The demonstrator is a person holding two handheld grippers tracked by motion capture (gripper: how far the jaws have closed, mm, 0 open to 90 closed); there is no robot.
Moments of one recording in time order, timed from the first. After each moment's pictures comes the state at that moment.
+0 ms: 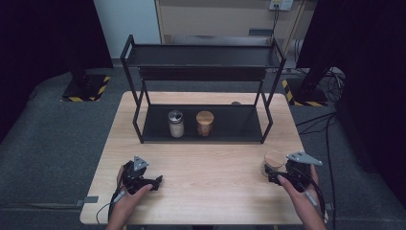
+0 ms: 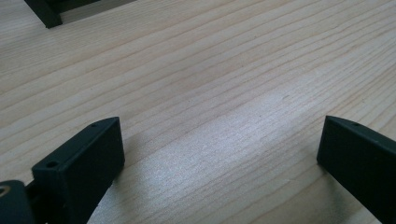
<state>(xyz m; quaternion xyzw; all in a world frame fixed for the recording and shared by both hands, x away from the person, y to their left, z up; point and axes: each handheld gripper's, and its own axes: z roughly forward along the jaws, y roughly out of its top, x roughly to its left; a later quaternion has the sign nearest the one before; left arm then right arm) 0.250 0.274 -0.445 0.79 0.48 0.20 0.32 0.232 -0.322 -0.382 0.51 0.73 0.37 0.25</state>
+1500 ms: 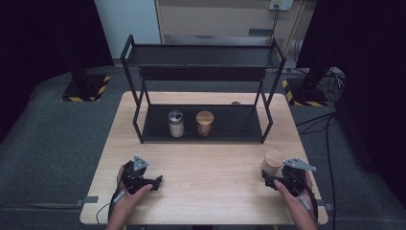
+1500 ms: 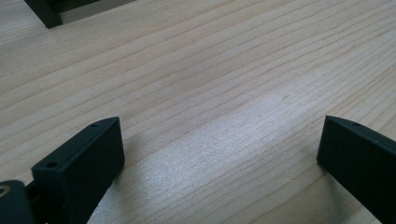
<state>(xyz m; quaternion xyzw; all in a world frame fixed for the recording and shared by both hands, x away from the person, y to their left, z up) 0.250 0.274 -0.445 0.79 0.48 0.20 0.32 0.235 -0.320 -0.417 0.53 0.72 0.37 0.23</state>
